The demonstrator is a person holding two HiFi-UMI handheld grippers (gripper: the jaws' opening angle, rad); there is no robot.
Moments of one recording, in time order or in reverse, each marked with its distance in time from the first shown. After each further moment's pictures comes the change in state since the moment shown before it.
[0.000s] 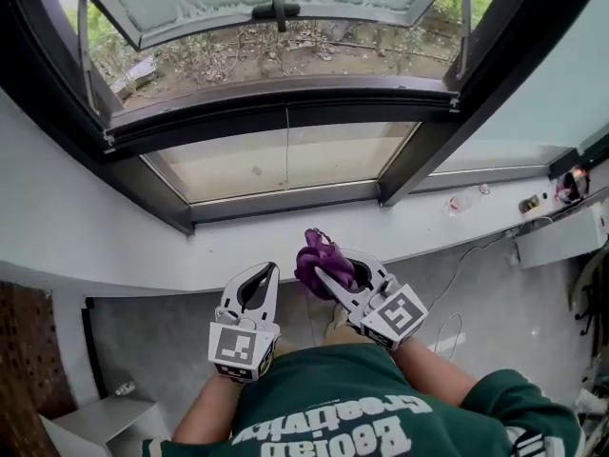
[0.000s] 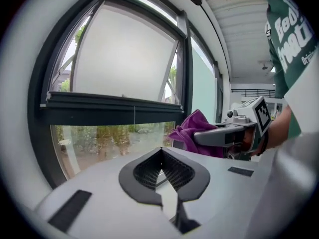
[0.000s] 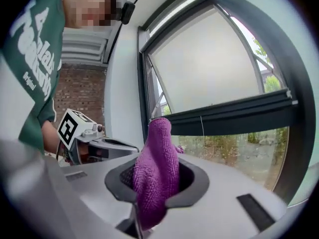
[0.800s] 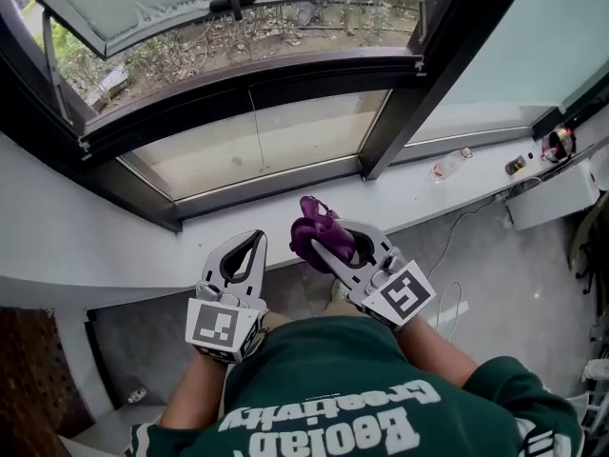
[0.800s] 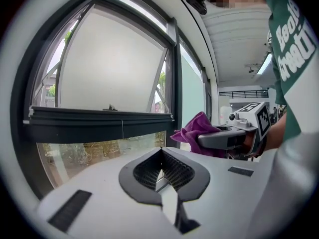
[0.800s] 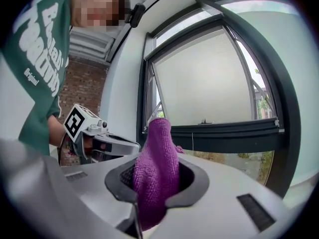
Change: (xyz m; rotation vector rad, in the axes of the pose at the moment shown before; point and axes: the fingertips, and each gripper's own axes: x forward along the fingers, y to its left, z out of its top) left arm 0.006 -0.021 0.049 0.085 -0.069 -0.121; right arm -0.037 -0.006 0.038 -0.110 -0.081 -0.110
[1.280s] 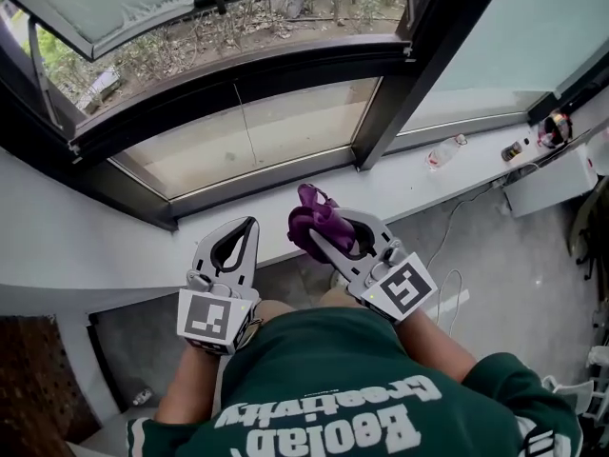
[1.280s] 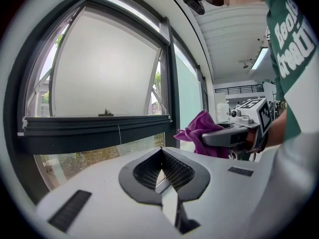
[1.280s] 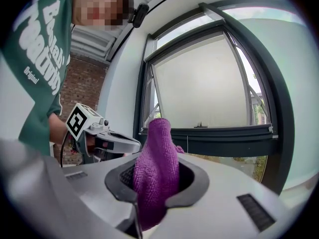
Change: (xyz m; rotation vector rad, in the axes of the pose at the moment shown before) left arm 0.007 -0.002 0.009 0.066 -0.002 -0.015; right arm -0.011 -0.007 0.006 -0.026 -0.024 -0.034
